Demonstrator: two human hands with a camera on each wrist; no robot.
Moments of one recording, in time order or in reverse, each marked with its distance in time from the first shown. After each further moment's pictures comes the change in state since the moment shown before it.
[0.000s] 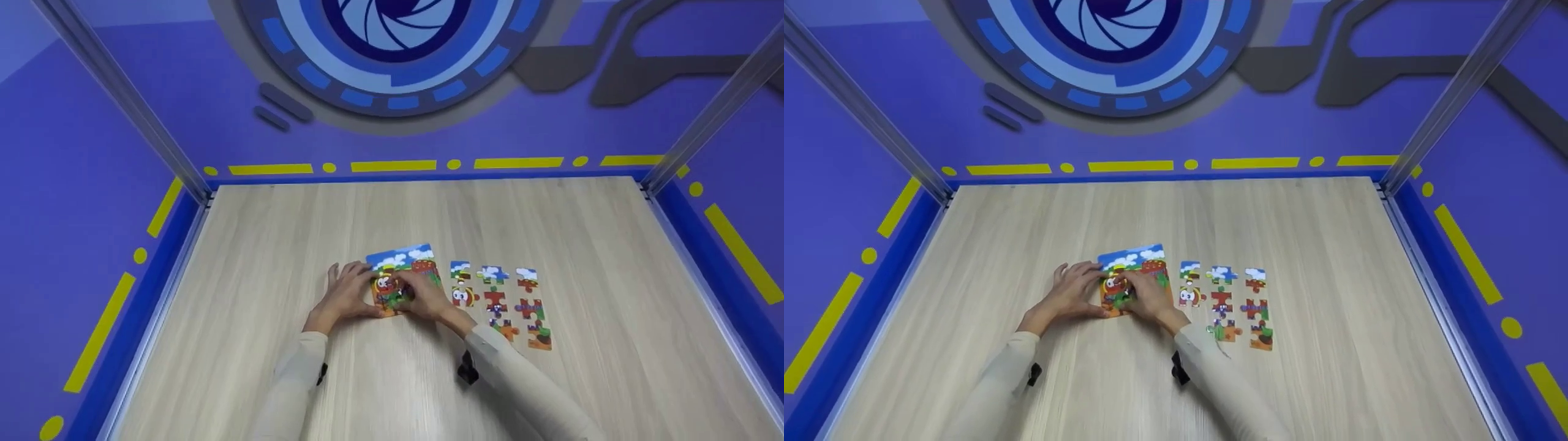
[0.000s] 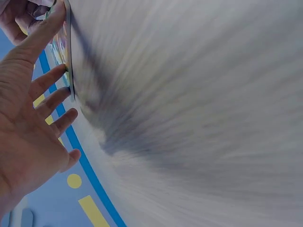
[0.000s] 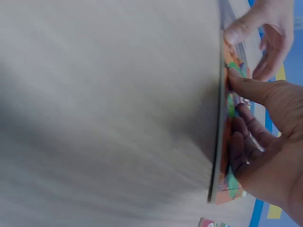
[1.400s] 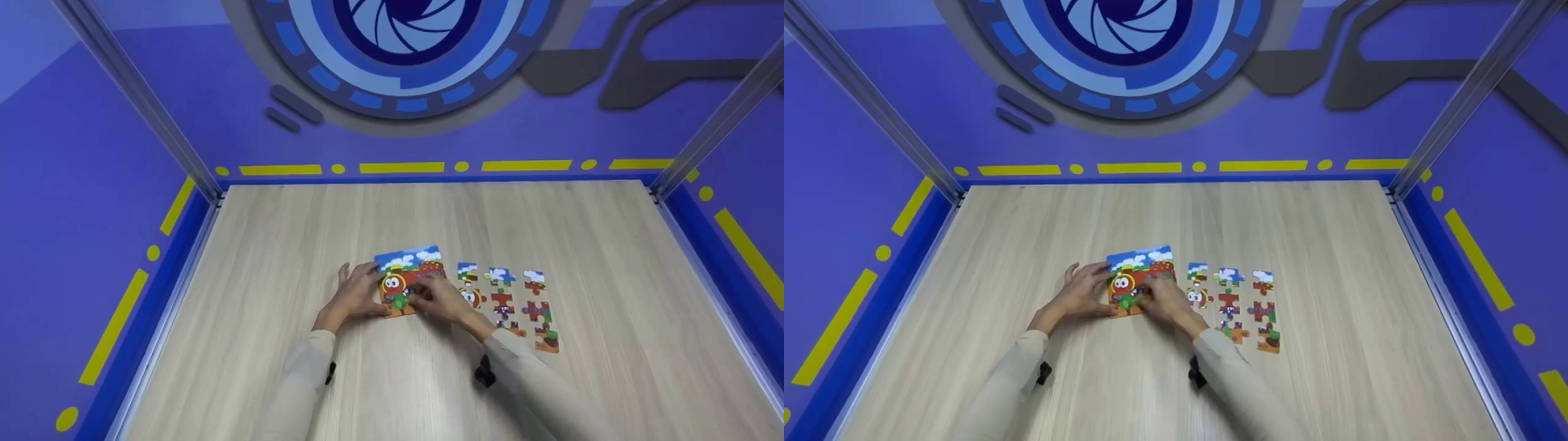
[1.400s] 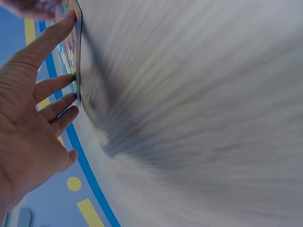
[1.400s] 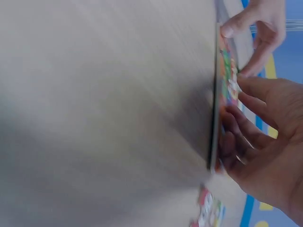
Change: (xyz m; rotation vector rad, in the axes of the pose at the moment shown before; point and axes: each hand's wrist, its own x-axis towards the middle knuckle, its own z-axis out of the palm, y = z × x) left_hand 0.002 0.006 0.001 0.007 -0.018 -0.010; right_hand -0.015 0.008 -0.012 -0.018 0.004 0.064
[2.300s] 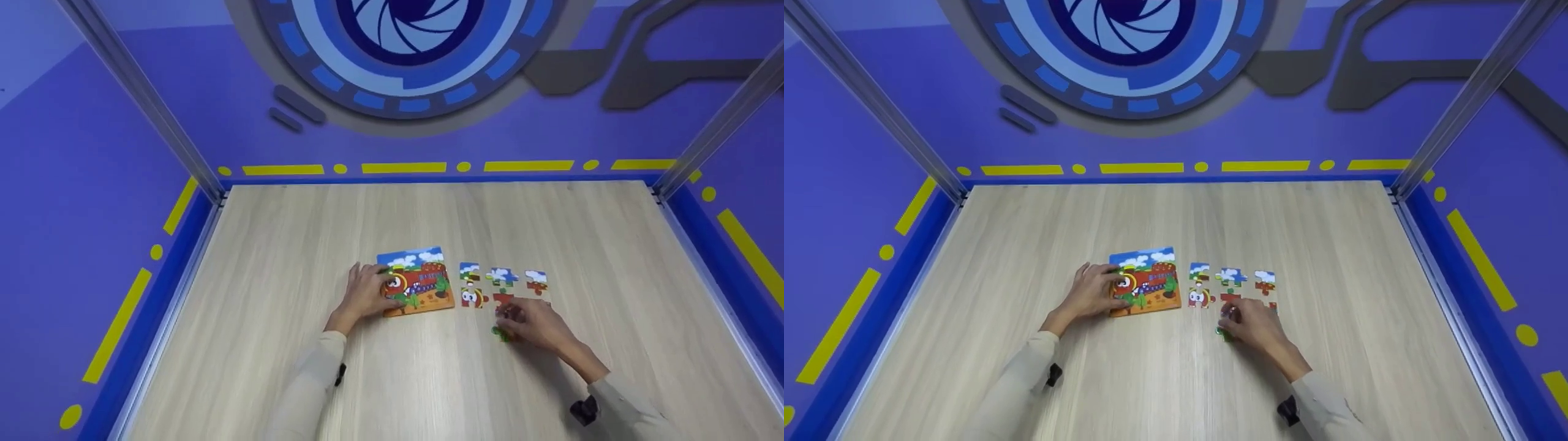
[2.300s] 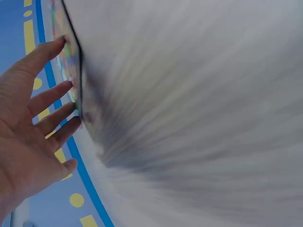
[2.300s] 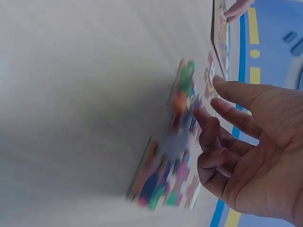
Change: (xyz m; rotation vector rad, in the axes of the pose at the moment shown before) left_hand 0.007 0.013 0.012 -0.013 0.095 -0.019; right_hand -0.122 0.047 -0.083 -0.131 0.068 0.278
